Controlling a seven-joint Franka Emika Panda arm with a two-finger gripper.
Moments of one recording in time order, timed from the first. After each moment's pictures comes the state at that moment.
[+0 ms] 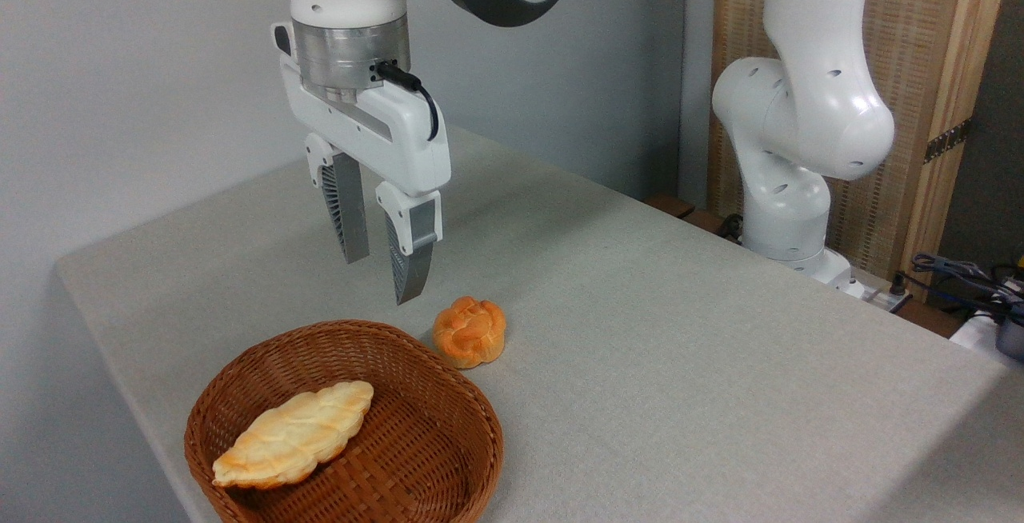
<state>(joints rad) -0.20 -0.04 0.11 -1.82 -0.08 1.89 0.67</state>
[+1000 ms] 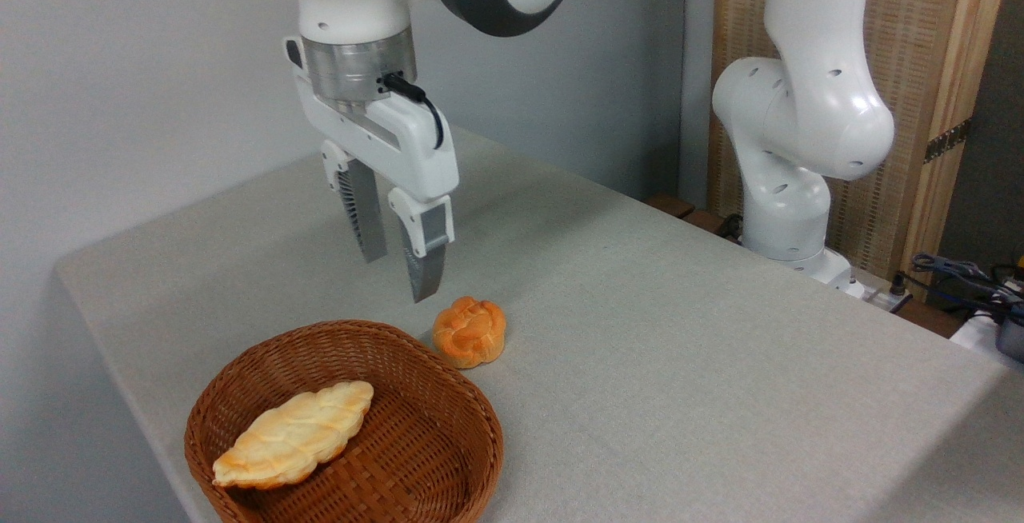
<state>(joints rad) -0.21 -0.06 0.09 -1.88 -0.08 1.86 0.67</state>
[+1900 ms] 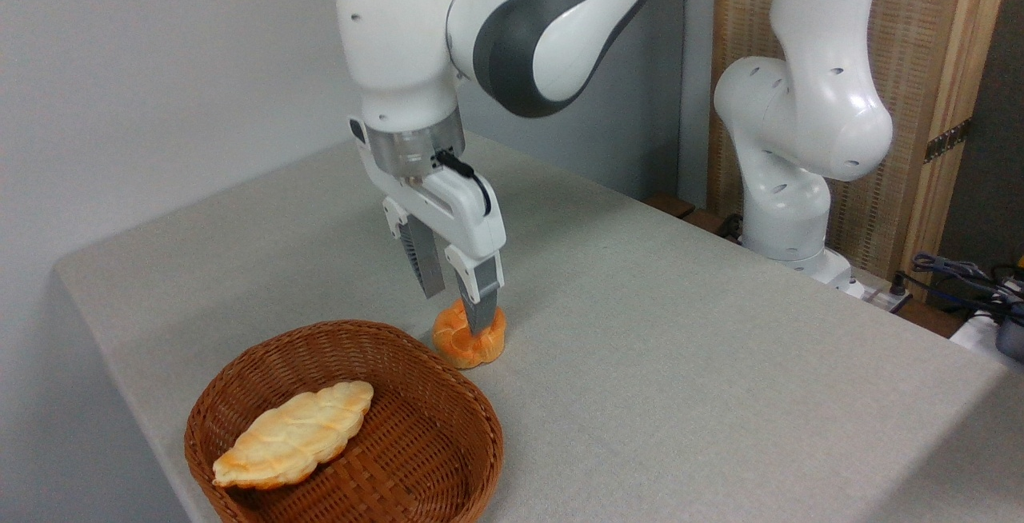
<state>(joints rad) -0.24 -0.11 0.09 -2.15 -0.08 1.99 0.67</state>
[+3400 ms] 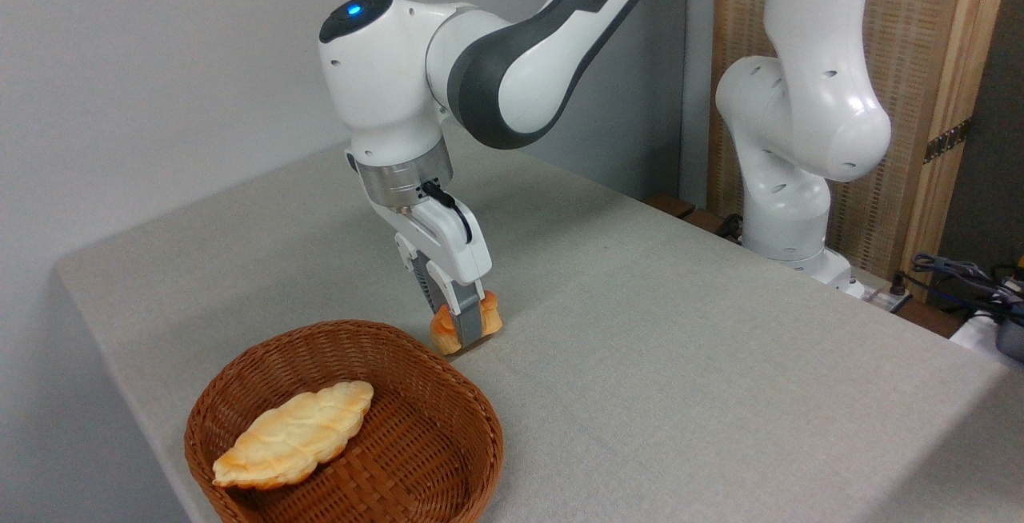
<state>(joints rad) -0.28 -0.05 0.09 -2.15 -0.03 2.02 0.67</state>
